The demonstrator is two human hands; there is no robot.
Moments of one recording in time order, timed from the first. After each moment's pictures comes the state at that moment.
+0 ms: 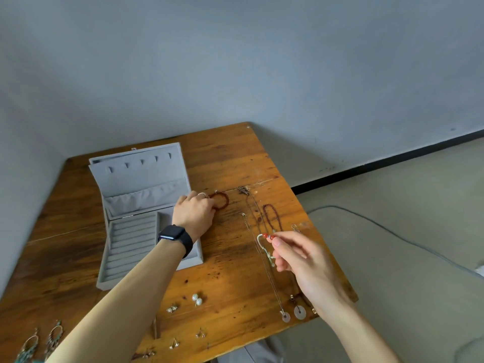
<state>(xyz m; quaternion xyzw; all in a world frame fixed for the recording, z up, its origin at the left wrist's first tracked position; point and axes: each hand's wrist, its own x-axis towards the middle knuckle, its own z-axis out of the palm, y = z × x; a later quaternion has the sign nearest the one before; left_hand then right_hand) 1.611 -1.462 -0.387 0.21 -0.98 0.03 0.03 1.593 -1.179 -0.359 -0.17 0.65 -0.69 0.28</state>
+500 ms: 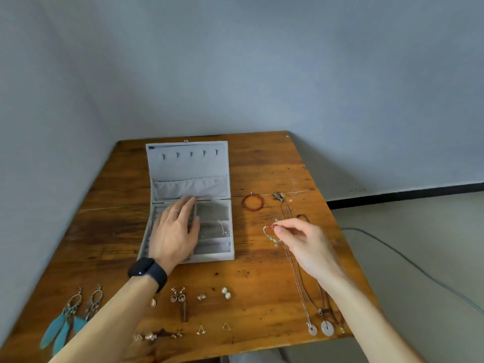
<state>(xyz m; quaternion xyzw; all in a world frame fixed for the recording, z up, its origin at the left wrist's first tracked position) 1.739 -1.492 -0.397 0.36 -0.91 -0.11 0.17 1.571 -1.245 -0.351 -0.29 0.78 -0.49 0.23</state>
